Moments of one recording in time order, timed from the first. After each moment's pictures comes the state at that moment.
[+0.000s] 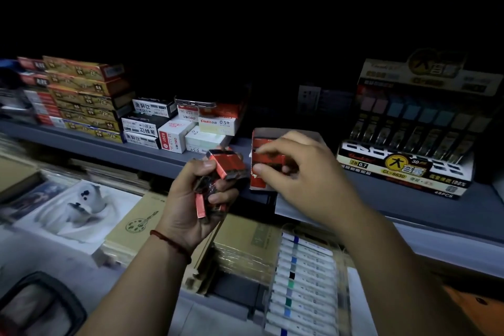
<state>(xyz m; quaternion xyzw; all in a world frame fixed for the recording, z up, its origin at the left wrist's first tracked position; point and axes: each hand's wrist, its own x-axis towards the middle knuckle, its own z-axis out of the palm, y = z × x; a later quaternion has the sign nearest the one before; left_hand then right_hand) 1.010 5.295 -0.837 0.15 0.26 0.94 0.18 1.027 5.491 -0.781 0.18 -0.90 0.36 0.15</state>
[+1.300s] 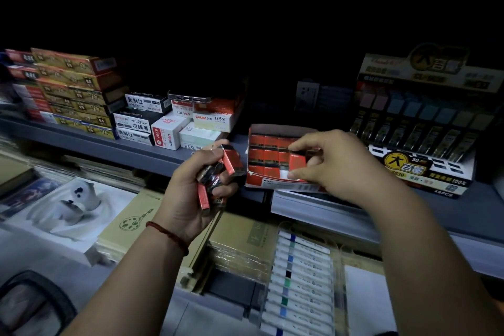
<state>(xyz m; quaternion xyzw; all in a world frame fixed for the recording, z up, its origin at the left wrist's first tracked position) 1.004 5.304 -0.829 0.12 0.35 0.92 0.13 1.014 5.531 -0.764 0.07 -0.94 0.34 0.03</state>
